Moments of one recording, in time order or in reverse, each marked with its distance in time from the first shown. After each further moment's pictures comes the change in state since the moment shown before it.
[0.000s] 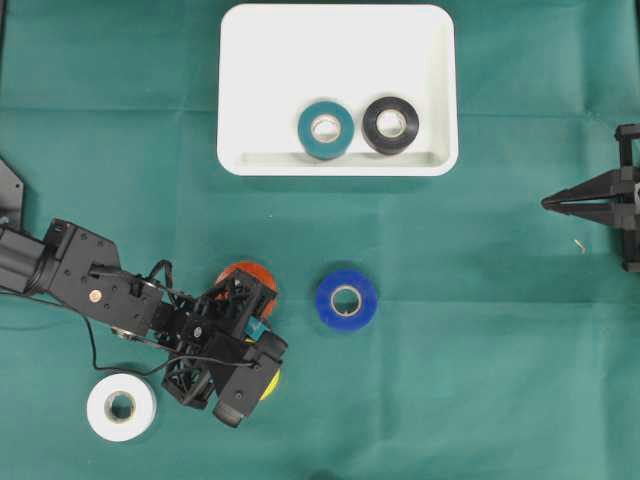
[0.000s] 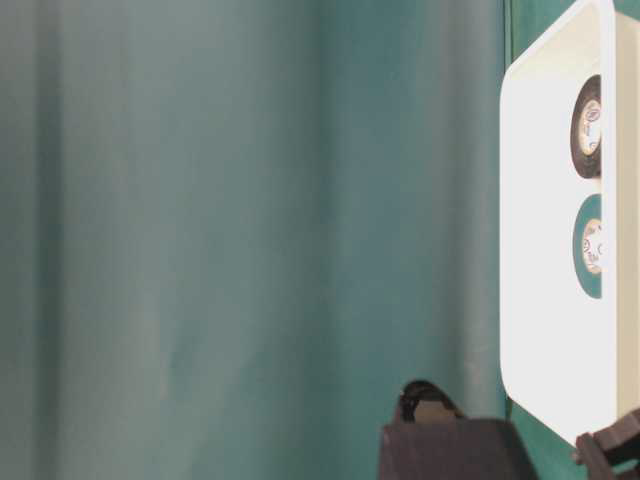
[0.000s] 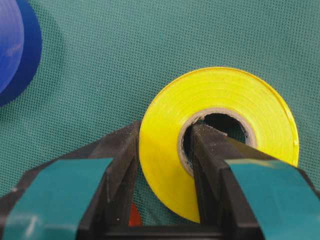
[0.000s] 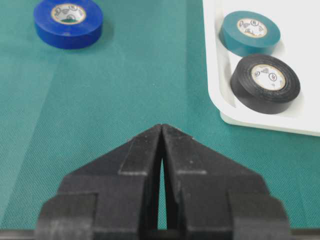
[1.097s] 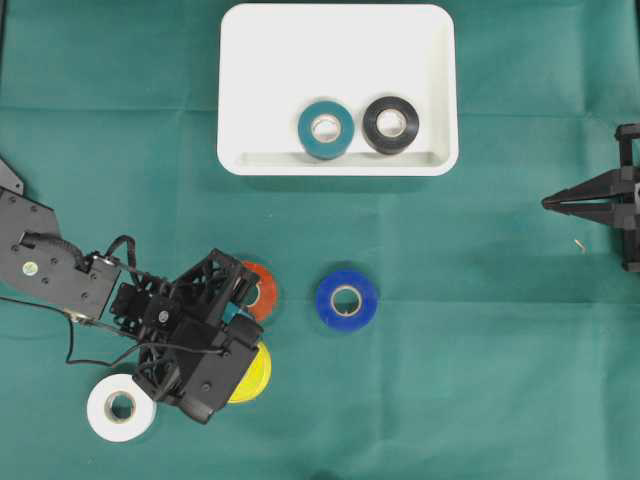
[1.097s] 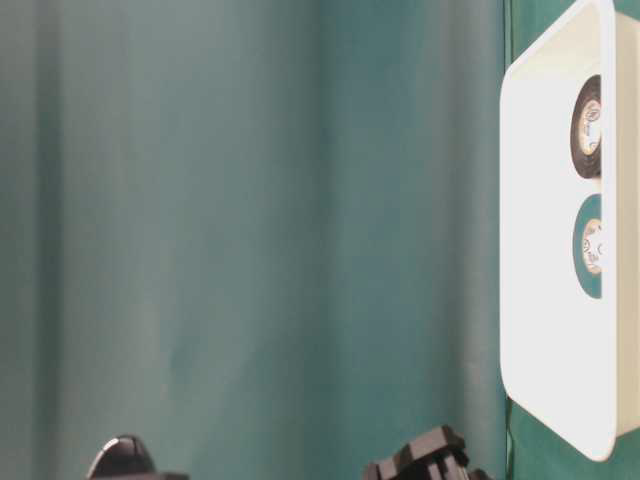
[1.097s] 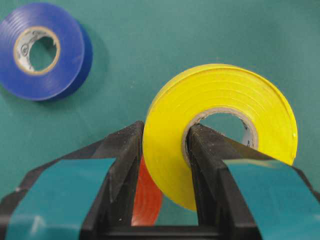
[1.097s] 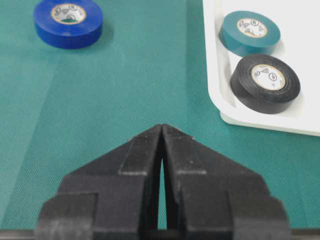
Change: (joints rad) left arm 0.017 -0.225 0.000 0.000 0.175 0.003; right arm -0.002 -0.002 0.002 0.000 0.000 0.000
